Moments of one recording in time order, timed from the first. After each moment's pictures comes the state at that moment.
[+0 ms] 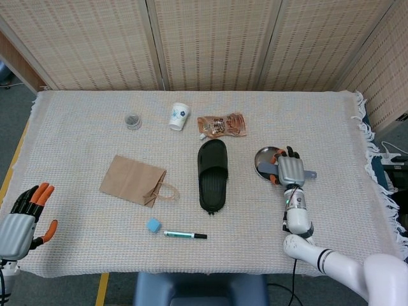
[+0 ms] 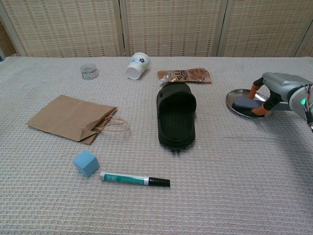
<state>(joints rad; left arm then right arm) -0.13 -1.20 -0.02 -1.44 1.61 1.55 -0.09 0.69 -1.75 0.32 -1.08 -0.75 0.99 -0.53</state>
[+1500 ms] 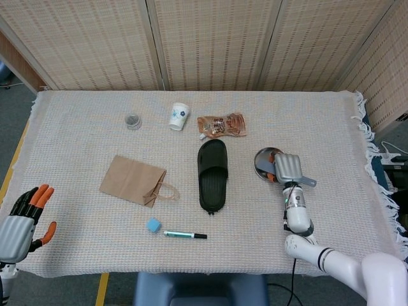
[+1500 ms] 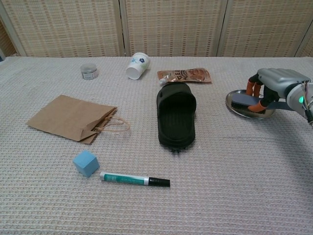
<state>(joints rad) -0.12 -1.19 -0.01 -1.44 1.64 1.57 -0.10 0.70 -1.73 0.31 -1.04 -0.85 0.96 -0.48</state>
